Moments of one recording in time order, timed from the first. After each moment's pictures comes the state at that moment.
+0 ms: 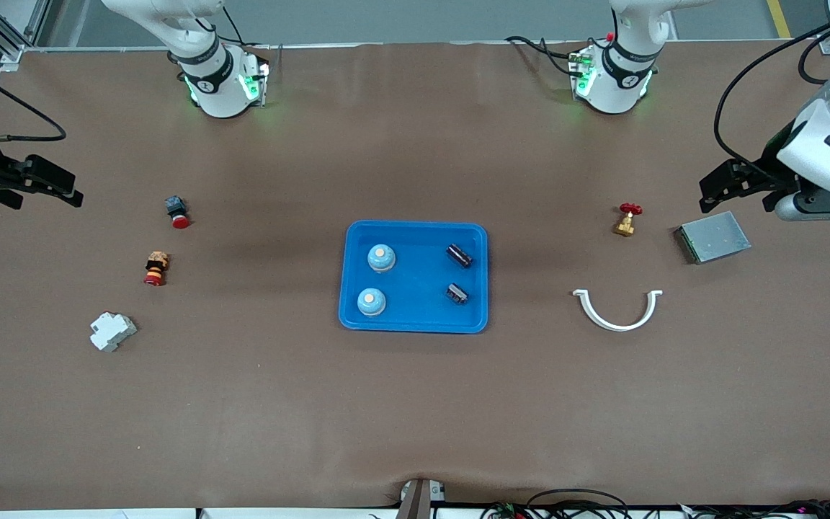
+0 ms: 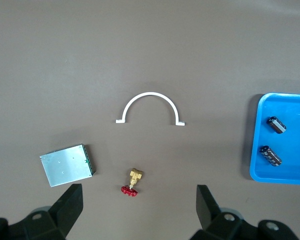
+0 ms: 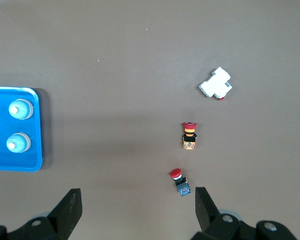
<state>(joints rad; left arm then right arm) 0.15 -0.02 -0.27 -1.66 -0.01 1.69 -0.13 -0.04 0.00 0.01 -1.58 0.05 1.57 -0.03</state>
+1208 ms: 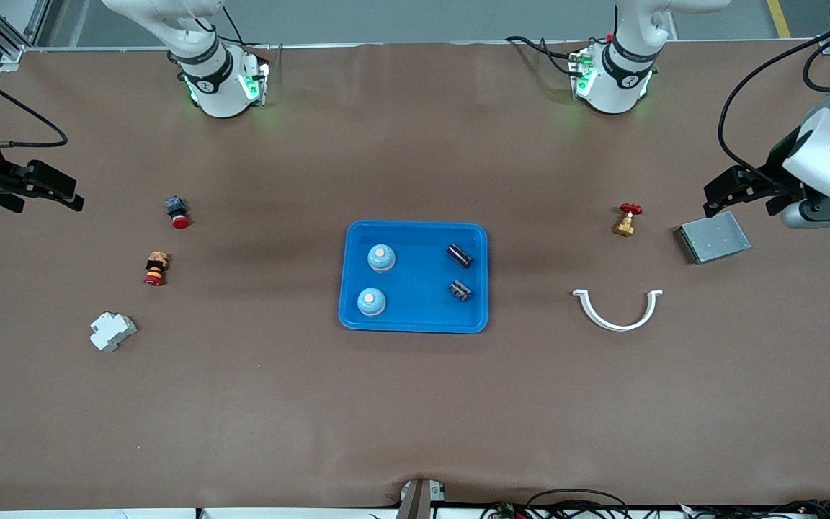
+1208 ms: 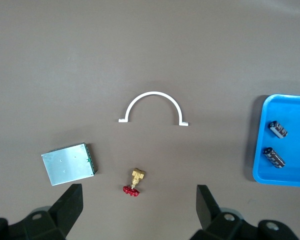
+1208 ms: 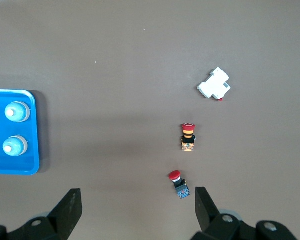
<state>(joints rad) -0.17 0.00 0.08 -1.65 -0.01 1.69 -0.13 -0.05 0.00 0.01 -1.61 0.05 1.59 -0.03</state>
